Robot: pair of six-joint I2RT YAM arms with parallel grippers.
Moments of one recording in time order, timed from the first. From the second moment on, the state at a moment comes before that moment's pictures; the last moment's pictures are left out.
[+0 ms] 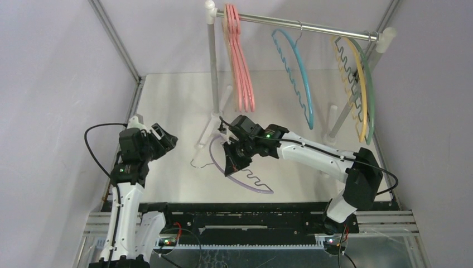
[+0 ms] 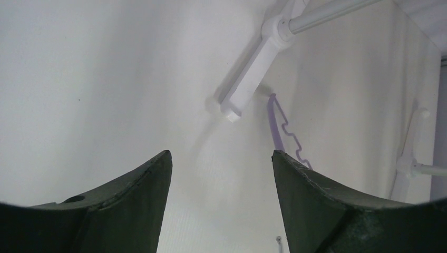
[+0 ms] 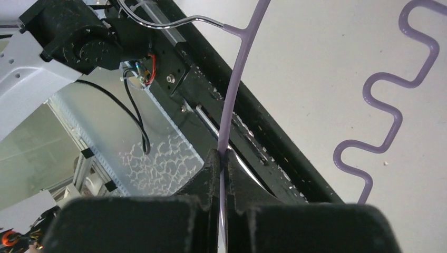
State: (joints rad) left arm 0.10 0.73 0.73 -0.58 0.16 -0.51; right arm 0.98 1.61 1.37 -0.70 -0.37 0.53
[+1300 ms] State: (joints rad) left arm 0.10 0.76 0.65 -0.50 0.29 -0.52; right arm 1.11 1.07 1.41 -0.97 -0.21 0.67
